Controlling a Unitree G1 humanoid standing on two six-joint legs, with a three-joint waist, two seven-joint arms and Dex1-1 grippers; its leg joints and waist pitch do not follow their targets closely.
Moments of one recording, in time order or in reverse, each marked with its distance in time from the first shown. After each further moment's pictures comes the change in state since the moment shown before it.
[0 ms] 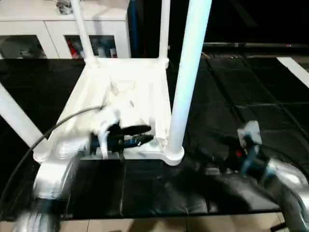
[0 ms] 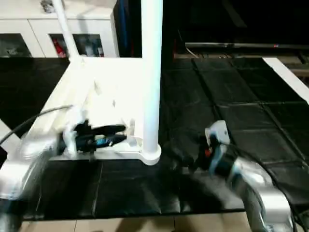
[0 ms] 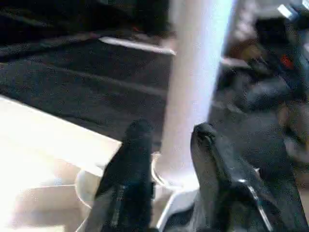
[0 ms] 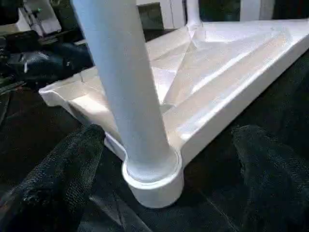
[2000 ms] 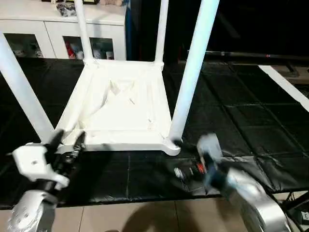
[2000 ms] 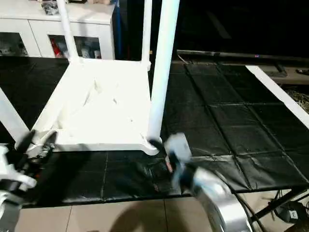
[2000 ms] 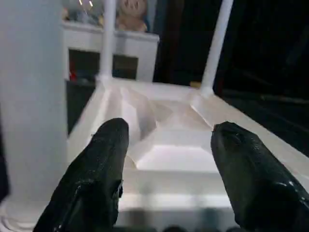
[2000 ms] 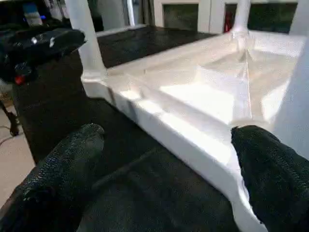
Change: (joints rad) left arm 0.457 -0.199 0.276 -0.232 0.065 -0.326 0.608; right arm -0.041 0.150 0.278 0.097 -0.137 -0.192 -0.074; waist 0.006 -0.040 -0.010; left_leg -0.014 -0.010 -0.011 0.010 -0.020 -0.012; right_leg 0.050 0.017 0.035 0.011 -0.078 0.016
